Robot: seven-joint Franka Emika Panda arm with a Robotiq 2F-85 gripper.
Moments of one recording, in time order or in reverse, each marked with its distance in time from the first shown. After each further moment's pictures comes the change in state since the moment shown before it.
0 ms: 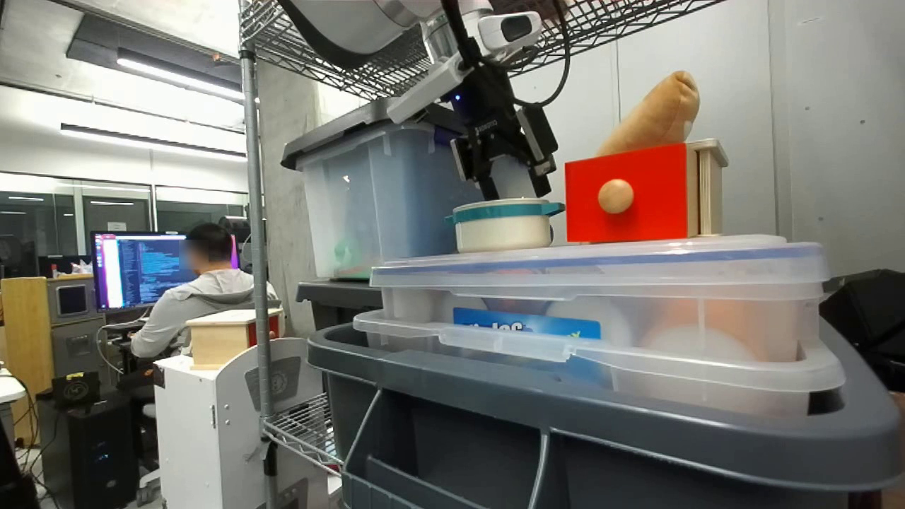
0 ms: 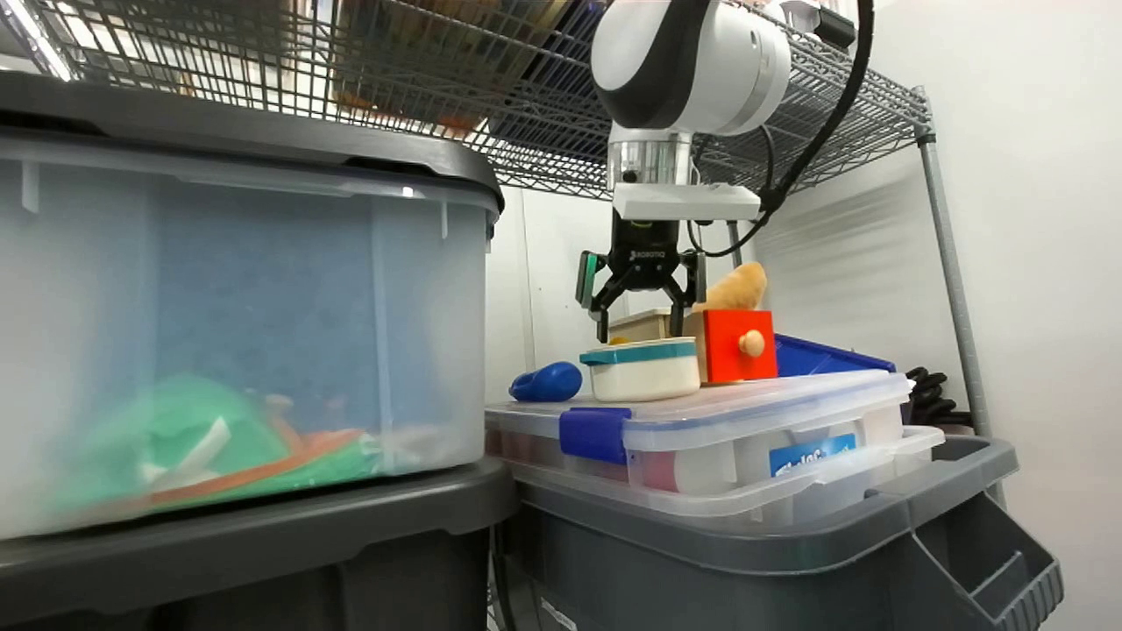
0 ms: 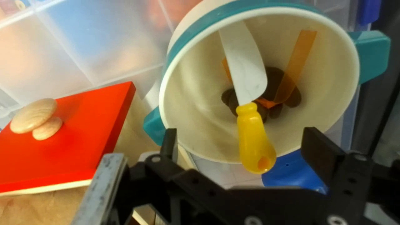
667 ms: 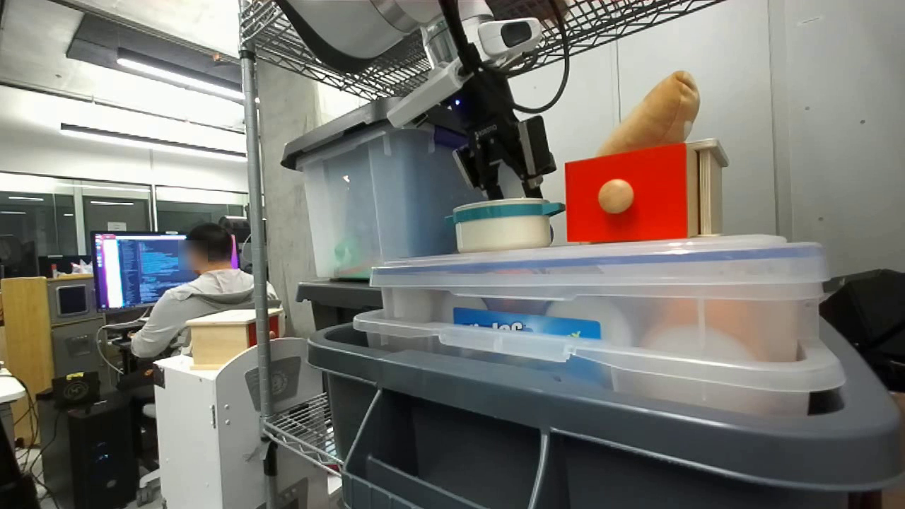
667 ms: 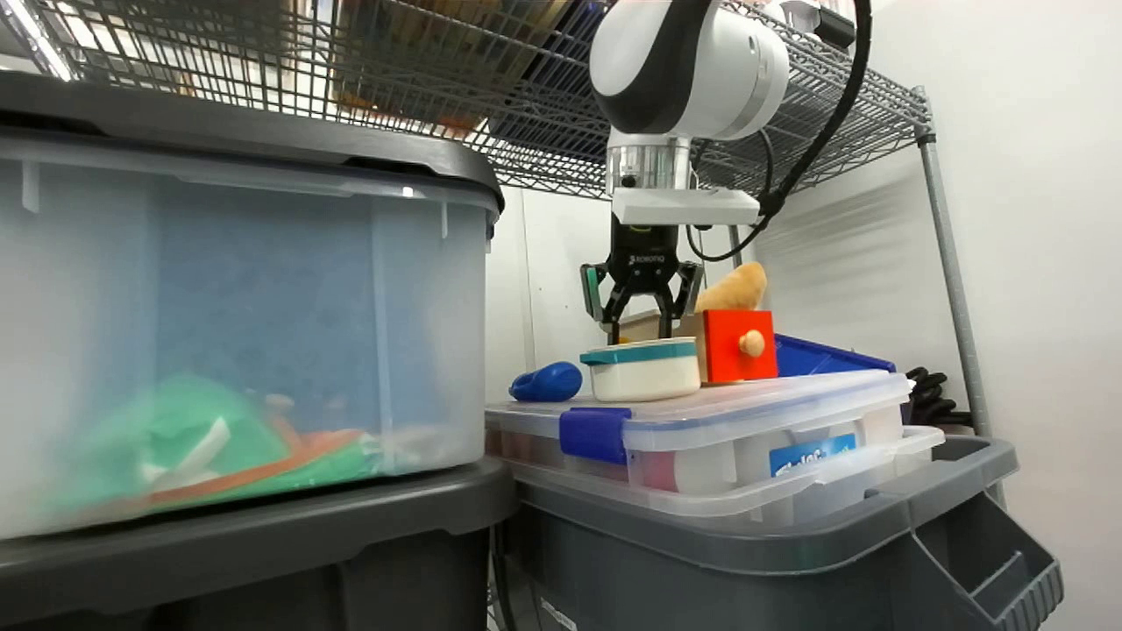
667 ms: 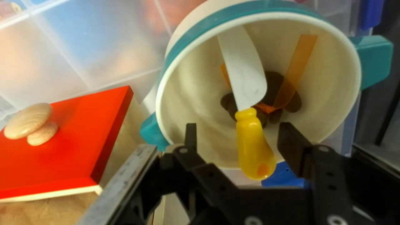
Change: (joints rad) arm 0.002 0.007 0.000 0.000 0.000 0.000 0.000
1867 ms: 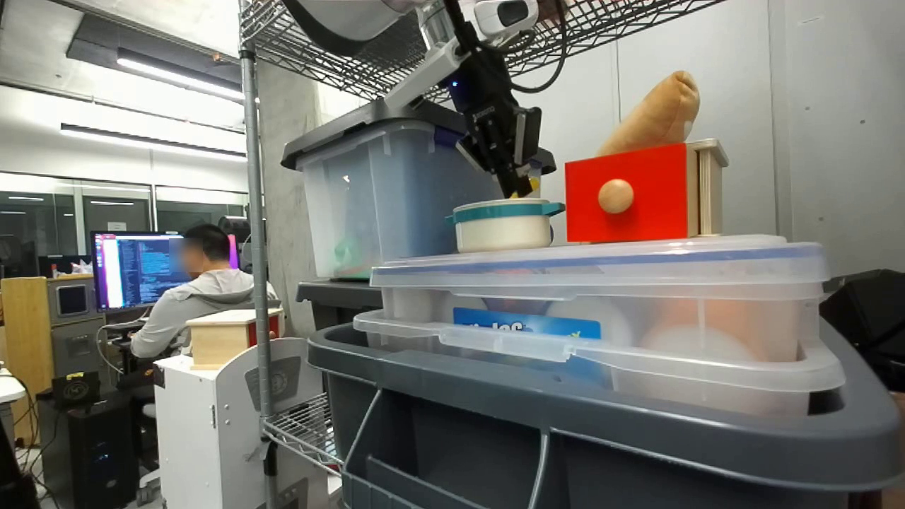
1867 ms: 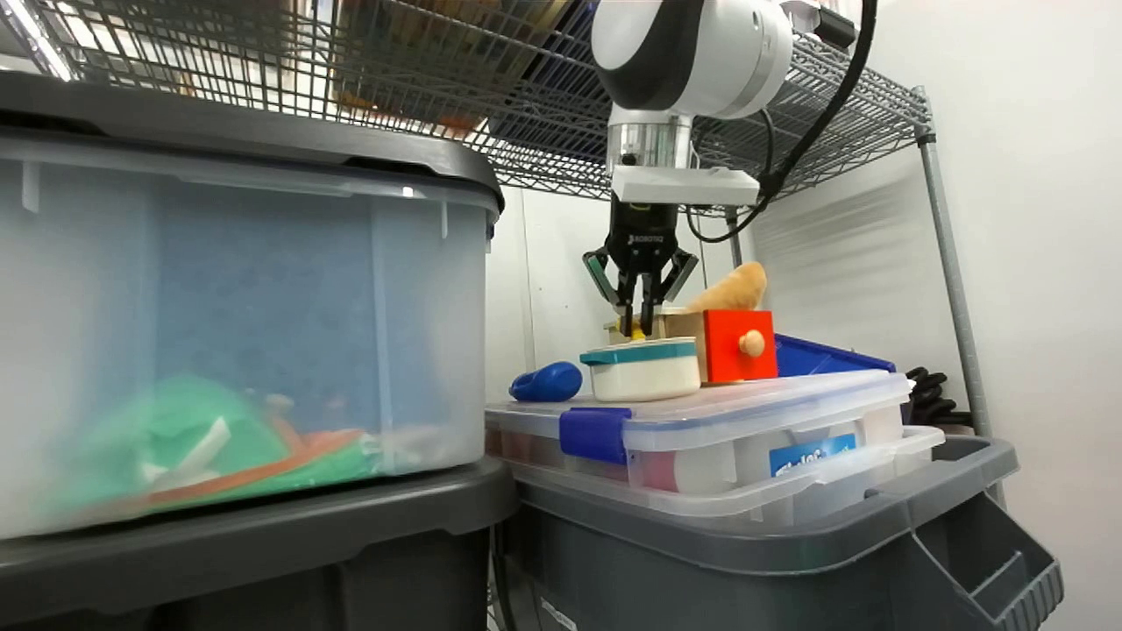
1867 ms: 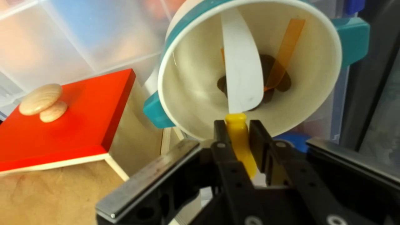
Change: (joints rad) arm 0.001 -0.033 0.000 0.002 0.000 0.000 0.000
